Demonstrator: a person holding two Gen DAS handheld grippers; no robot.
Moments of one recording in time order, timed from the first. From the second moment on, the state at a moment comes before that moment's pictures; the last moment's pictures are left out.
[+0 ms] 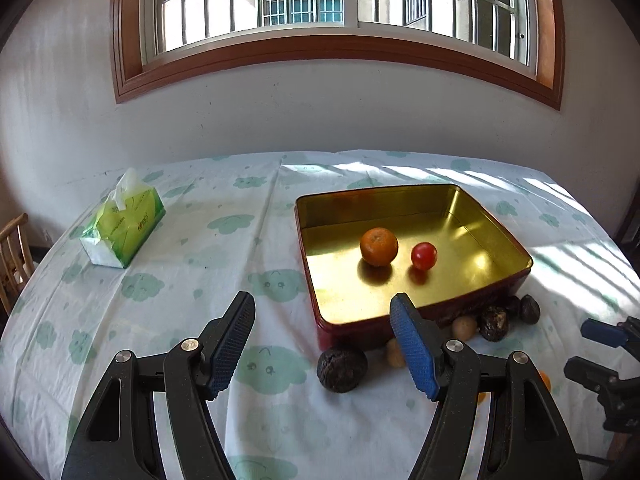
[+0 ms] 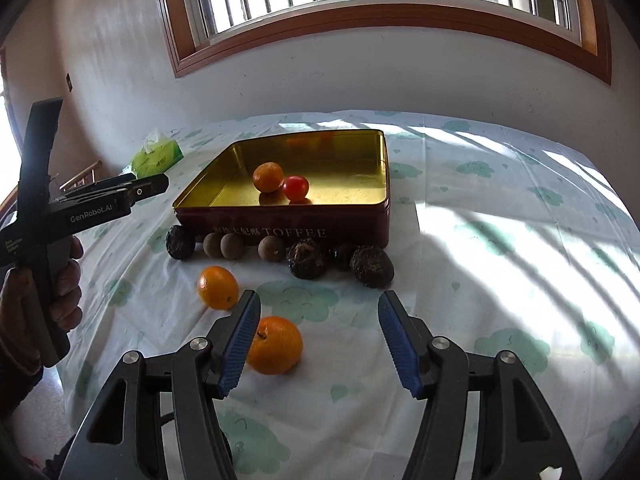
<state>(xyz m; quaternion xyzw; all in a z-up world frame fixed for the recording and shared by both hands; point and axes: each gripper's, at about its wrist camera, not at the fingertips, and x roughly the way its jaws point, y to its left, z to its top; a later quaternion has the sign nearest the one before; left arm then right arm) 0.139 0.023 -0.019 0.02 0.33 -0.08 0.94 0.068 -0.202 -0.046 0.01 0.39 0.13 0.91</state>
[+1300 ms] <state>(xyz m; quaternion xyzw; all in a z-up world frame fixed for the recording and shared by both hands) 0.130 -0.066 -0.085 0.05 0.41 -0.20 0.89 0.080 -0.198 -0.078 0.03 0.42 0.09 0.91</state>
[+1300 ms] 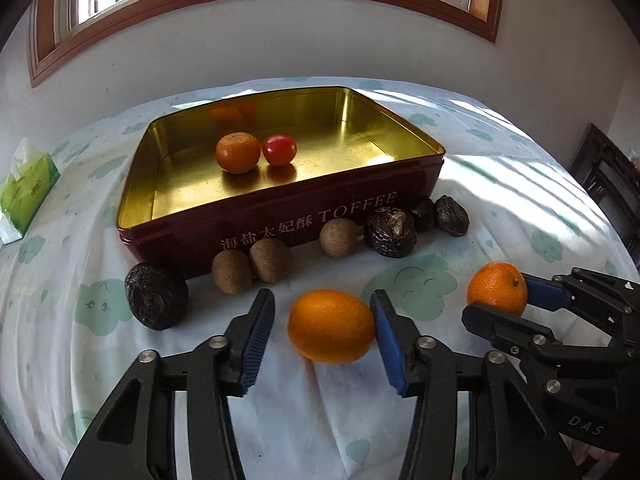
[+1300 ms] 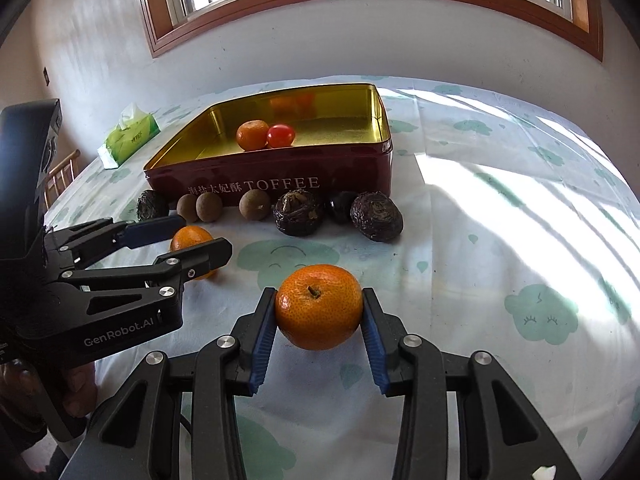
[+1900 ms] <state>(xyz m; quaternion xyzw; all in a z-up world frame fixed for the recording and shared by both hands) 0.126 -0.002 -0.070 0.00 0.38 -0.07 0.92 0.081 -0.197 -0.080 0.02 0.42 0.07 0.90</state>
